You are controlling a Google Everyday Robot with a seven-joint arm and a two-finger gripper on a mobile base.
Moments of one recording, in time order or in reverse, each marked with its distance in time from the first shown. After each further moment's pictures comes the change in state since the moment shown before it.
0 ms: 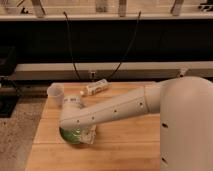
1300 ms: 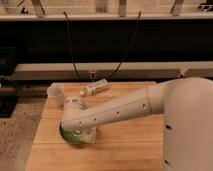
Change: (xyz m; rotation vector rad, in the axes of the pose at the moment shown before) arm 0.006 0.003 -0.001 0.020 0.025 -0.012
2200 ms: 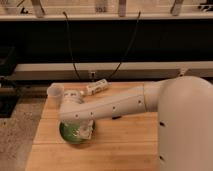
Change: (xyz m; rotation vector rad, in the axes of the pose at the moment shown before) arm 0.009 -0.039 -0.001 0.040 -0.047 -0.069
